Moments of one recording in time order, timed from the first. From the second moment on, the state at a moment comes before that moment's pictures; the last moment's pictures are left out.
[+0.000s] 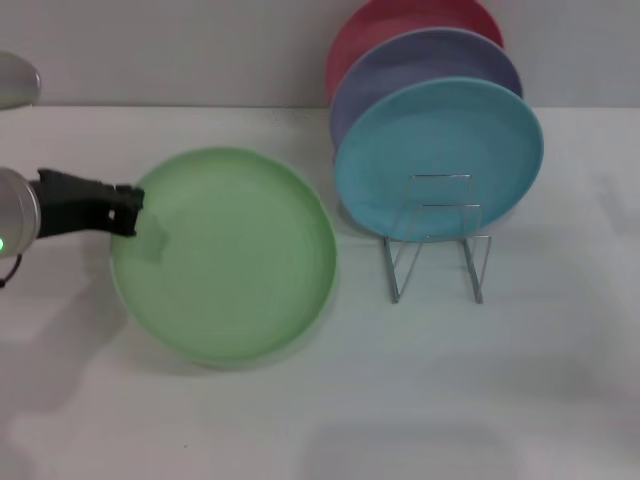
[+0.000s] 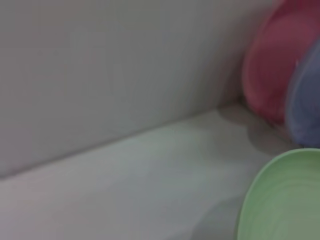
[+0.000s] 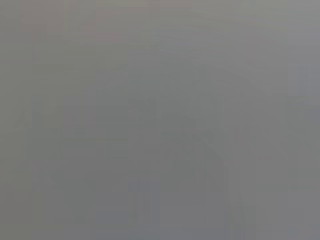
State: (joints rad) left arm -0.17 -2.06 -1.59 -1.72 2.59 -1.02 0.39; right arm 0.28 2.07 1.80 0.35 -0.12 1.48 -2.63
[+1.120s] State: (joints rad) left arm -0.11 -2.06 -1.53 -1.69 2.59 -0.76 0.40; right arm 0.90 1.96 1.86 1.24 -2.28 1.25 -0.53
